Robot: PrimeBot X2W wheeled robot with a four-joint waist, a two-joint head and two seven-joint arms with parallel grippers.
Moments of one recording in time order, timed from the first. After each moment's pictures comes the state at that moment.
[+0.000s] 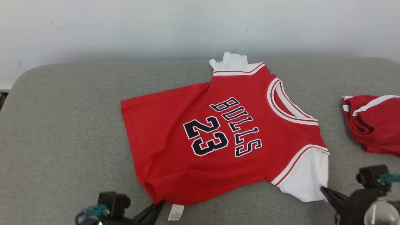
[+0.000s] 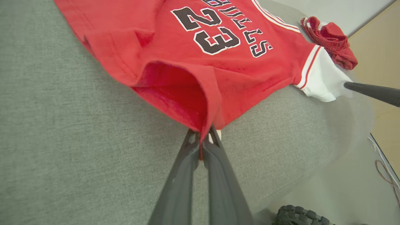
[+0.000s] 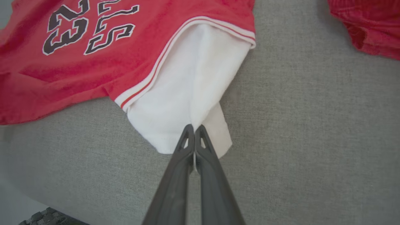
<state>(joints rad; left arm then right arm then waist) -0.03 0.29 -0.51 0.00 -0.53 -0.02 0.27 0.00 -0.58 0.32 0.05 0.85 -0.07 0.32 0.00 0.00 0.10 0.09</state>
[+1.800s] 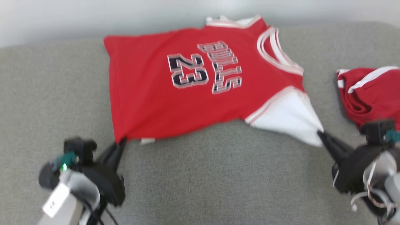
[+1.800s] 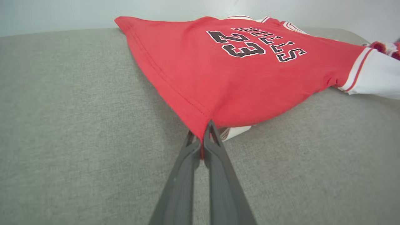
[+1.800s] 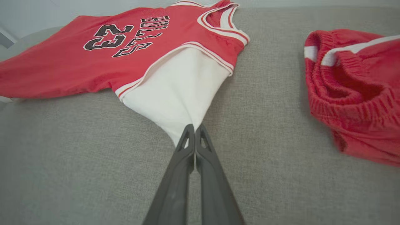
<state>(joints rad) -0.40 0.29 -0.41 0.34 -0.41 -0.10 0.10 -0.31 -0.51 0.32 0.22 0.75 0.10 0.18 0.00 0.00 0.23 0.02</state>
